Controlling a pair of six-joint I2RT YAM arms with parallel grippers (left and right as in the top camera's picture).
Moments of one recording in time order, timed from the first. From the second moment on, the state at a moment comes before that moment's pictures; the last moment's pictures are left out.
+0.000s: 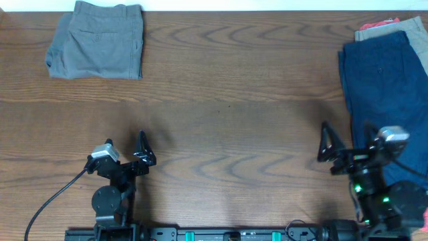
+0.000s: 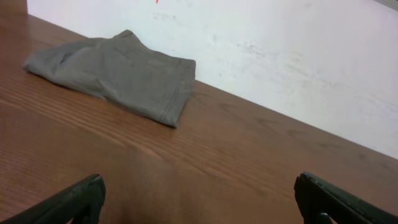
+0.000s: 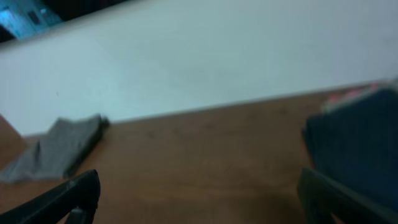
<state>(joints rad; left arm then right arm) 0.04 0.01 0.02 -0.12 -0.01 -0.38 -0.01 0.27 0.54 -0.37 -0.19 0.28</state>
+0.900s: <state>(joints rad) 0.04 0.01 0.02 -0.12 -0.01 -0.38 -0.01 0.01 0.01 0.07 -0.22 0.16</state>
